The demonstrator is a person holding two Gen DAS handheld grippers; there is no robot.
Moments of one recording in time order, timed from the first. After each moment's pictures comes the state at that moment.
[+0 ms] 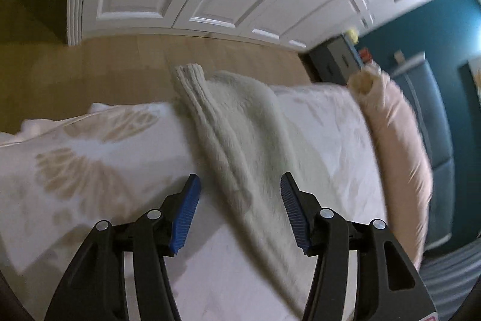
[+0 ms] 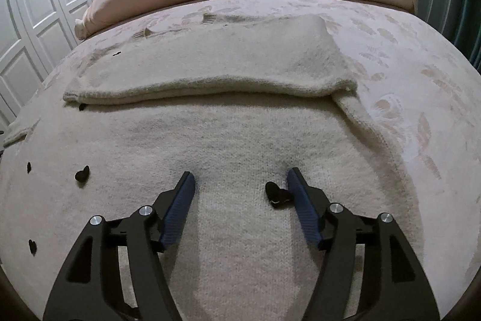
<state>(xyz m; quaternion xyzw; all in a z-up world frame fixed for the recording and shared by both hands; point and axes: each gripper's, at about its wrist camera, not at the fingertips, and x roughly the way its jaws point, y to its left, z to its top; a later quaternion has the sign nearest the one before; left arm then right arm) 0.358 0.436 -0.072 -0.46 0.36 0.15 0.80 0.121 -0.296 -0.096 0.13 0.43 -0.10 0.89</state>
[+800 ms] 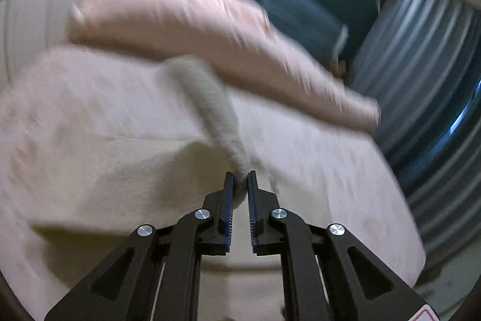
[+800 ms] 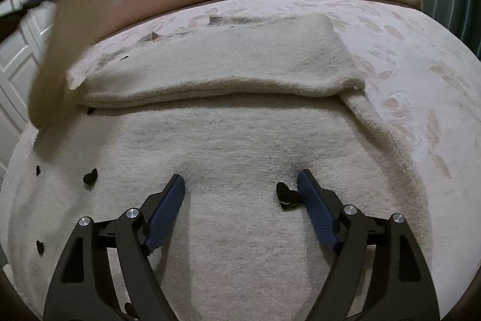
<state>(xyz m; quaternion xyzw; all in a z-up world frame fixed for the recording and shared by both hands) 0.319 -0.093 0.050 -0.12 0.41 -0.27 0.86 0.119 -0.296 -0.096 0.16 0.42 -0.07 0.89</state>
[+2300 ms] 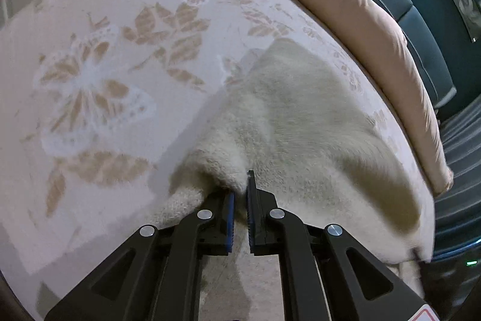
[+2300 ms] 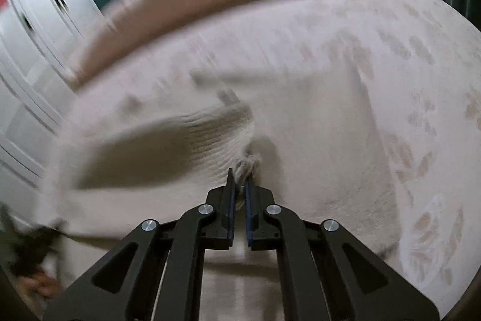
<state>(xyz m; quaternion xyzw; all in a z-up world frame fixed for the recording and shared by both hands) 0.339 0.091 -0.079 -0.25 0.48 -0.02 0.84 0.246 -0.354 -0.049 0.26 0.40 -0.07 0.88</state>
